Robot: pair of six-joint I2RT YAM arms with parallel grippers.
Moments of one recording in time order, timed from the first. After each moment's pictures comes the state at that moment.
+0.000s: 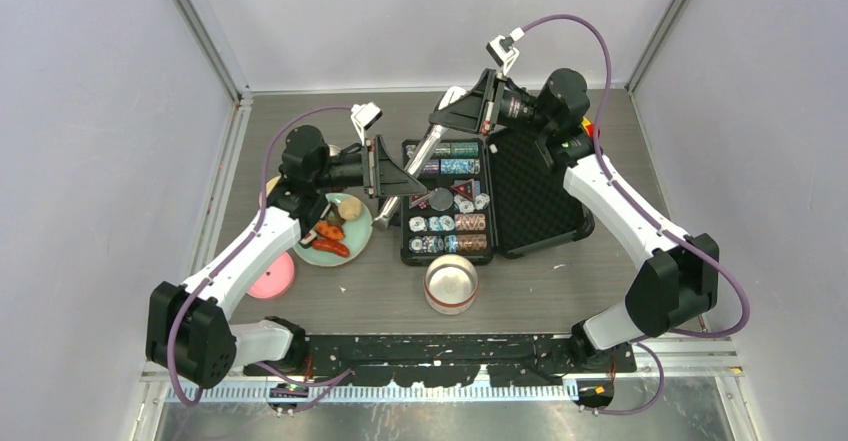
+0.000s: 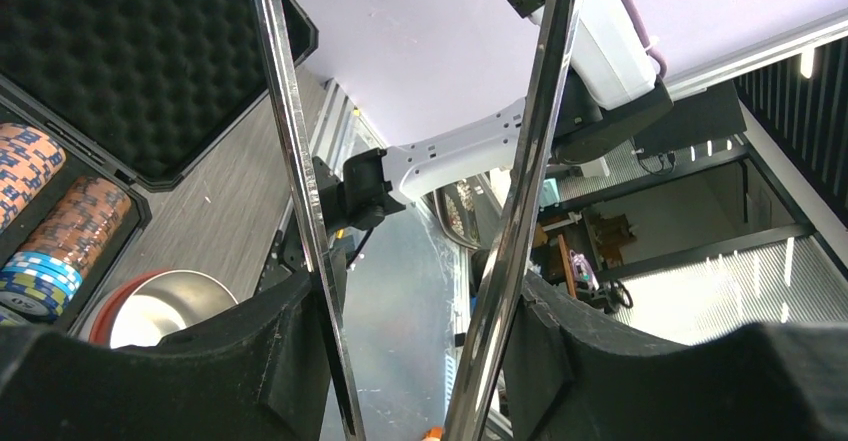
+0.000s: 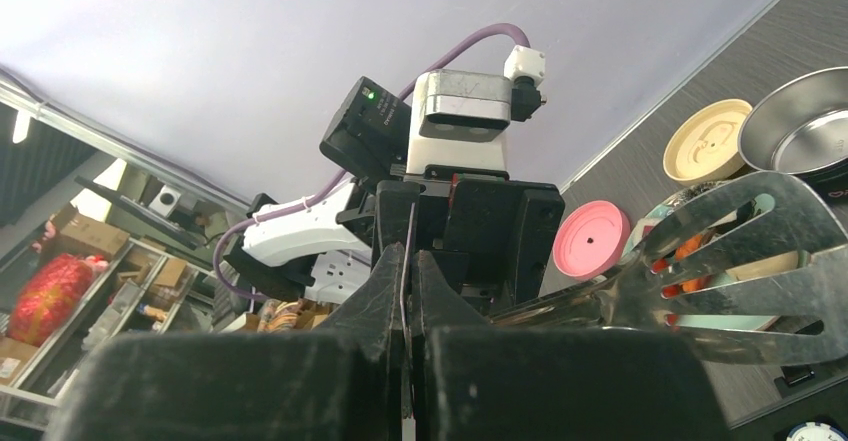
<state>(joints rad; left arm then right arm) -0.41 1.24 0.93 0.35 1.09 -1.07 0.41 1.48 1.31 0.44 -0.97 1.13</state>
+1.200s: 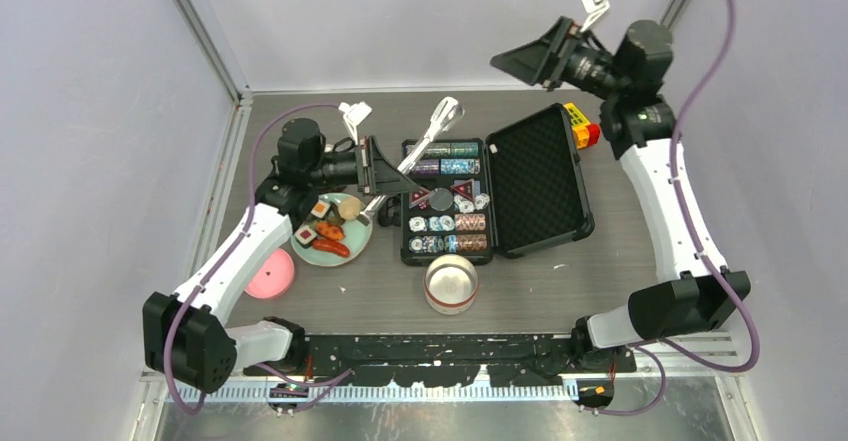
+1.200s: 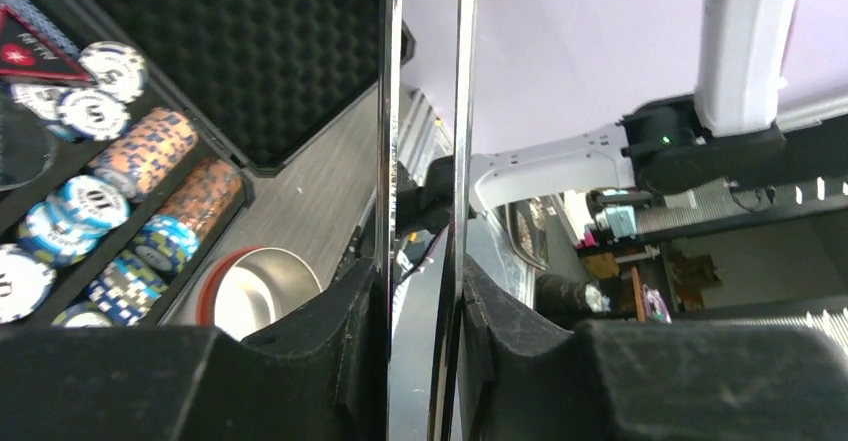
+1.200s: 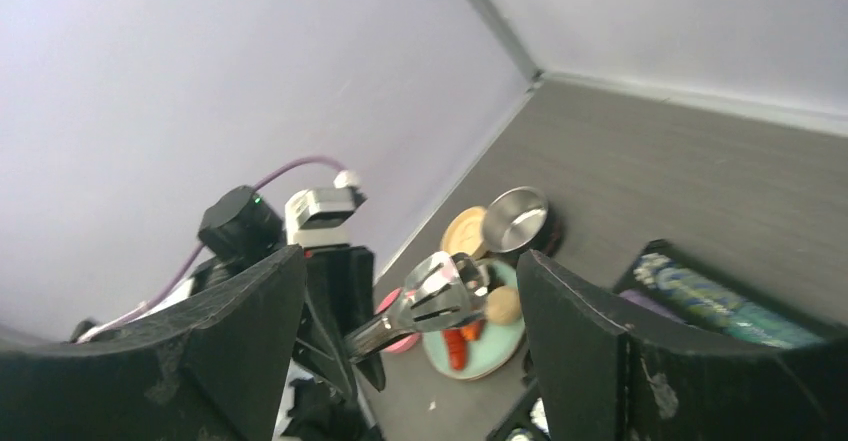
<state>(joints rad) -0.36 1.21 0.99 0.05 1.03 -0.83 0.16 1.44 1.62 -0.09 -0.86 0.75</state>
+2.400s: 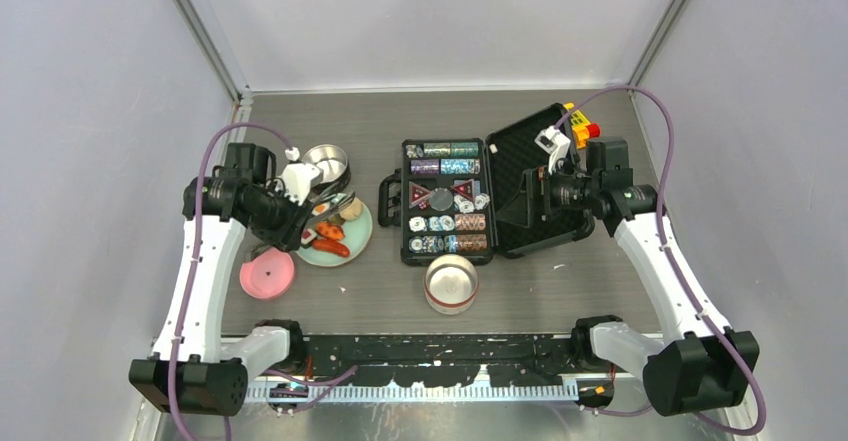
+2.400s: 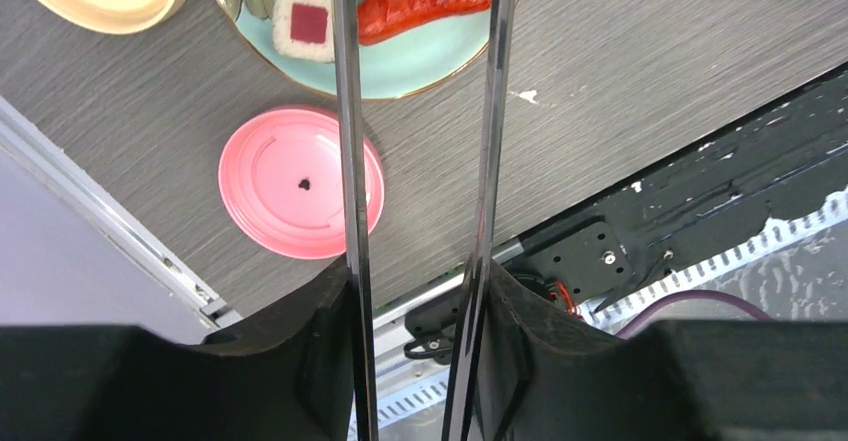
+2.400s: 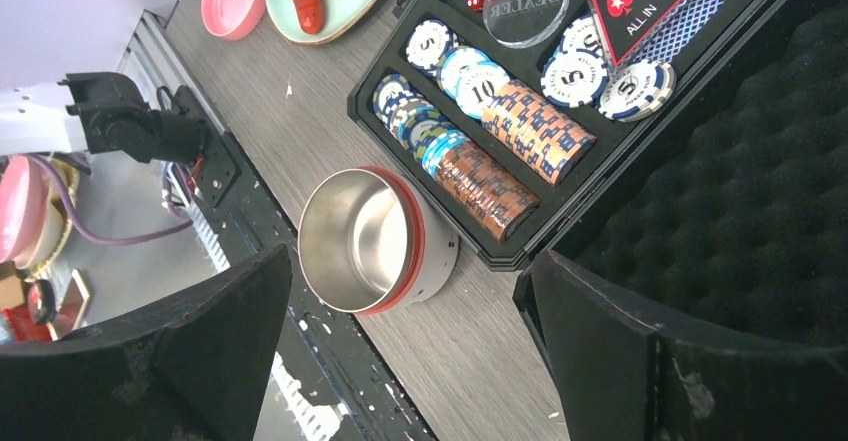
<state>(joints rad) -0.05 1.08 1.27 -1.36 0.22 0.48 0.11 1.10 0.97 -0.64 -0.85 0.00</state>
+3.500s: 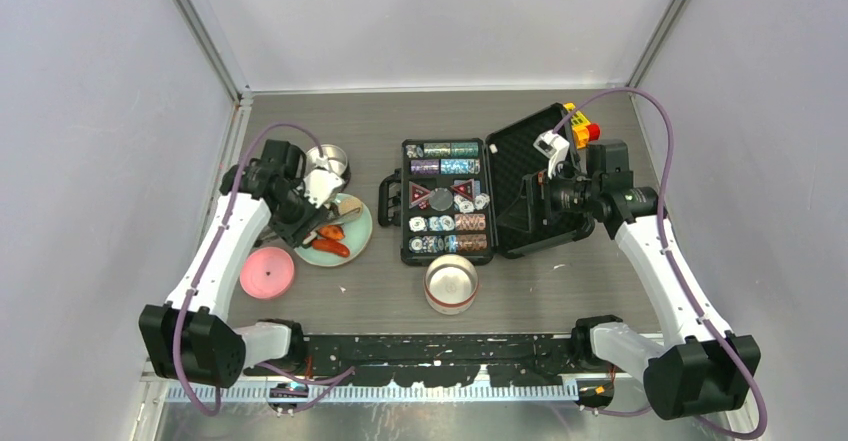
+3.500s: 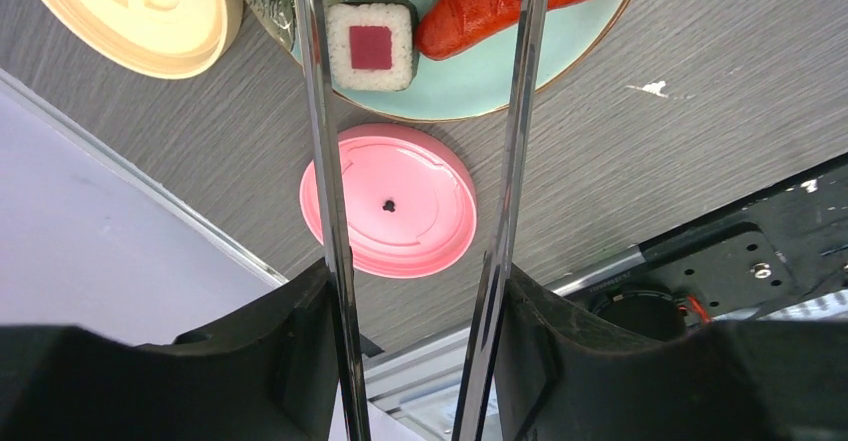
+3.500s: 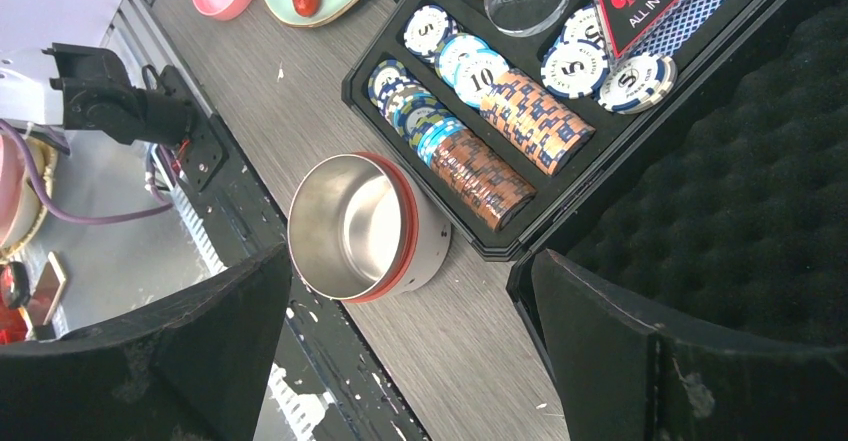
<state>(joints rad) -0.13 1.22 1.16 -1.20 0.01 0.61 0.11 1.07 0.96 -0.67 -0.85 -0.06</state>
